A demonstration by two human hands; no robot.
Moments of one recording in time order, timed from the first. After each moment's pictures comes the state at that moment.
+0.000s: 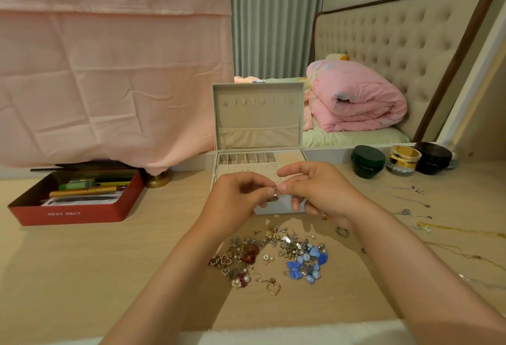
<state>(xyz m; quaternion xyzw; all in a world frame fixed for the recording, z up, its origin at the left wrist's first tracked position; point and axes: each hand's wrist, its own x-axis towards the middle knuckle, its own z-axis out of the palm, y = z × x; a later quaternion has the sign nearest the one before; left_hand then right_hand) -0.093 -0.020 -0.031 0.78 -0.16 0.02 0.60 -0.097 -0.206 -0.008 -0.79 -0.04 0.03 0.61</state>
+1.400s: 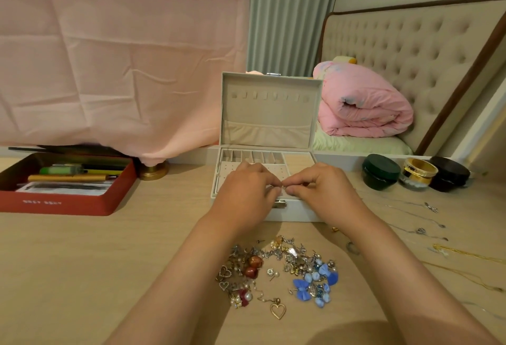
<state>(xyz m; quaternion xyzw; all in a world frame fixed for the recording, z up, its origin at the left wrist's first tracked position) -0.041 -0.027 -0.052 0.93 -0.22 0.16 0.25 -0.051 -0.209 -0.035 -0.92 -0.12 -0.16 0.33</state>
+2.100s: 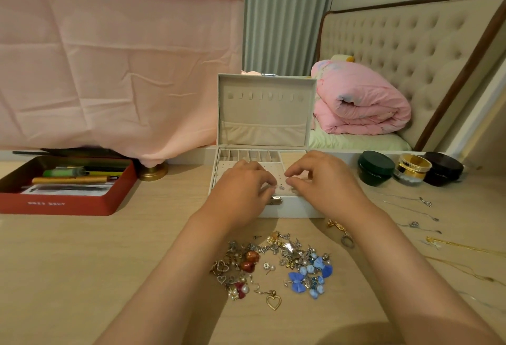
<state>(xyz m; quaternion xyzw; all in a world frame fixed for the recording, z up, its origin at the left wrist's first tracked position) -0.046 -0.023 -0.044 0.93 -0.25 0.15 0.22 -0.060 -0.215 -0.021 -0.95 -0.12 -0.18 0.22</state>
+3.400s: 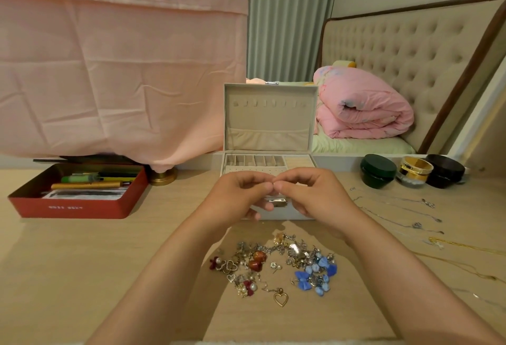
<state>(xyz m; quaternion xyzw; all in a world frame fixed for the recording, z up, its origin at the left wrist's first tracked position) -0.086 -0.004 -0.020 0.73 -0.10 -0.09 0.67 -0.096 -0.182 -0.013 -0.78 -0.09 -0.03 0.62</state>
